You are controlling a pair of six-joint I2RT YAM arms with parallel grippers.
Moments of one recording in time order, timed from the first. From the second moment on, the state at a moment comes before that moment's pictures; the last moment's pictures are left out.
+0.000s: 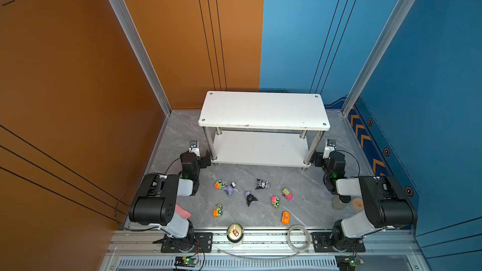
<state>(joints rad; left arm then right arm) -0.03 1.56 0.36 0.83 -0.14 0.01 0.01 1.54 0.37 0.79 0.13 0.04</state>
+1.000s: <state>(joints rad) -0.03 1.56 0.36 0.83 -0.14 0.01 0.01 1.54 0.37 0.79 0.12 0.04</state>
